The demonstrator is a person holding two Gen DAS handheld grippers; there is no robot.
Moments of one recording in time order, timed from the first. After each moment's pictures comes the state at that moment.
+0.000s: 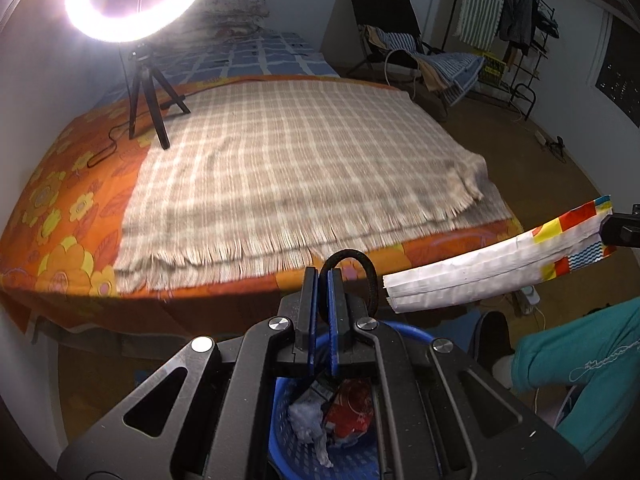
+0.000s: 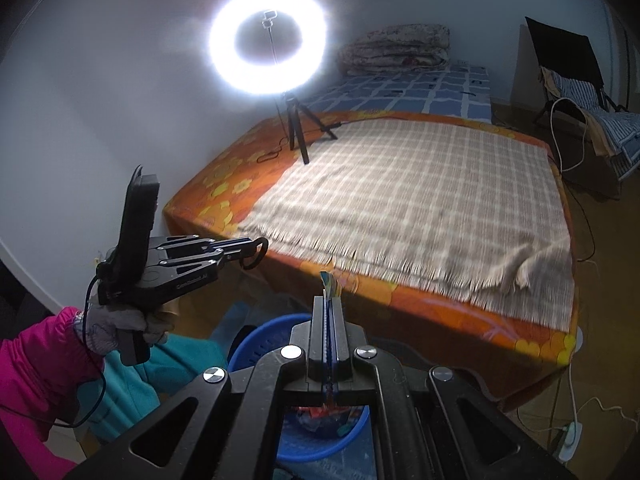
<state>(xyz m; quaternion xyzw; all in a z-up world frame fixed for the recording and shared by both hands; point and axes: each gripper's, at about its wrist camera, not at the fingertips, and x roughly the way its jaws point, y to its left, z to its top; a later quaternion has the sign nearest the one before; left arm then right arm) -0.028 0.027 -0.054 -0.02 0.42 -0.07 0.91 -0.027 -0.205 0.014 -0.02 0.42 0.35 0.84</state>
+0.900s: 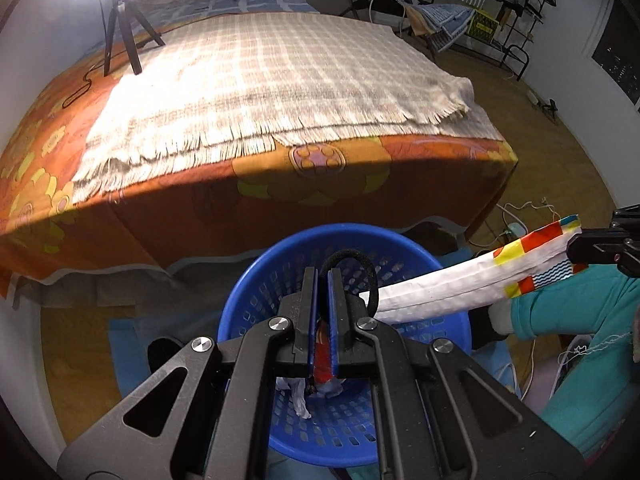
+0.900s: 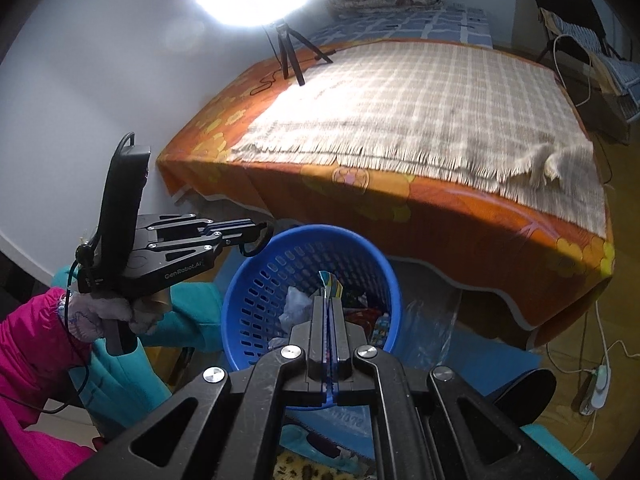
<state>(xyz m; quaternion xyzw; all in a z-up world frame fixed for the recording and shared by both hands) -0.070 0.001 -0.126 -0.02 0.49 -0.10 0.87 -0.058 -0.201 -0.070 -0.01 0.51 0.34 0.79</state>
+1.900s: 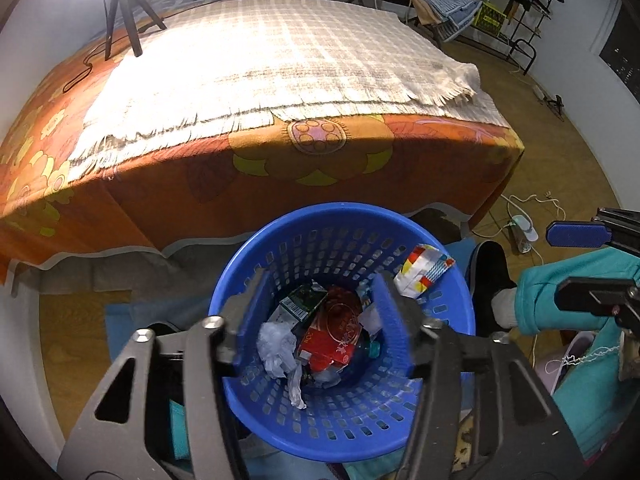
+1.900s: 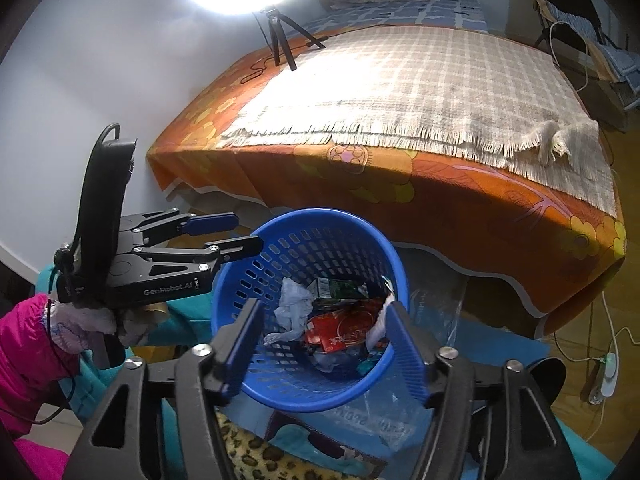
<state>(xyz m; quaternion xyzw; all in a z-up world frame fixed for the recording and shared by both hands) -0.073 -0.003 -0.140 -0.02 0.51 -0.09 0.86 -0.056 -0.193 -0.091 -0.02 0.52 0.32 0.79</state>
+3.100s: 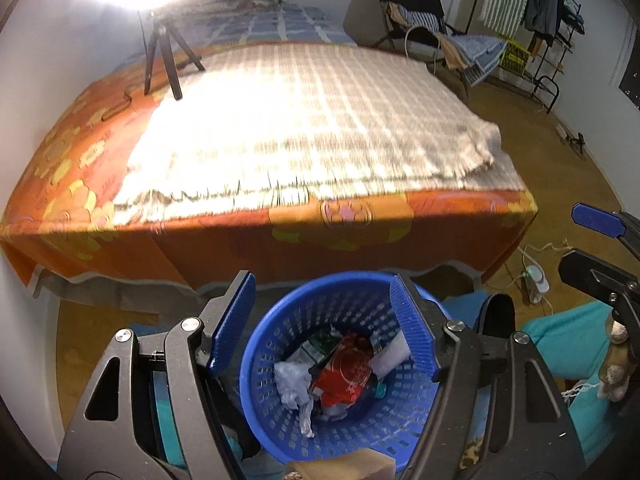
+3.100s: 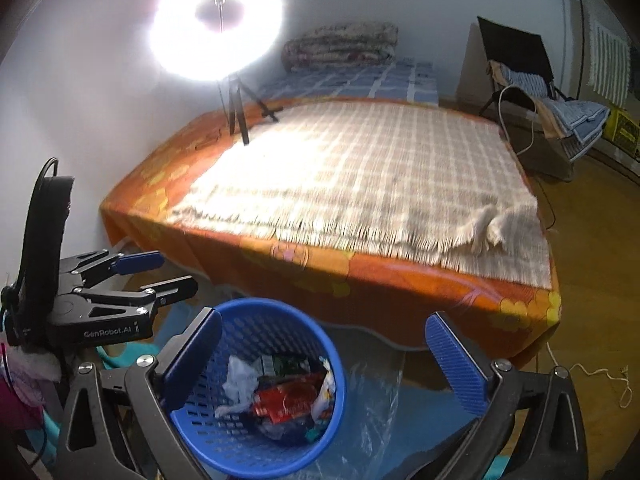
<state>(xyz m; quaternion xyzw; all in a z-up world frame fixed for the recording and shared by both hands) -0.055 0.005 -0.084 -0.03 0.45 -0.03 0.89 -0.027 -0.195 -0.035 -0.04 0.41 0.24 0.88</state>
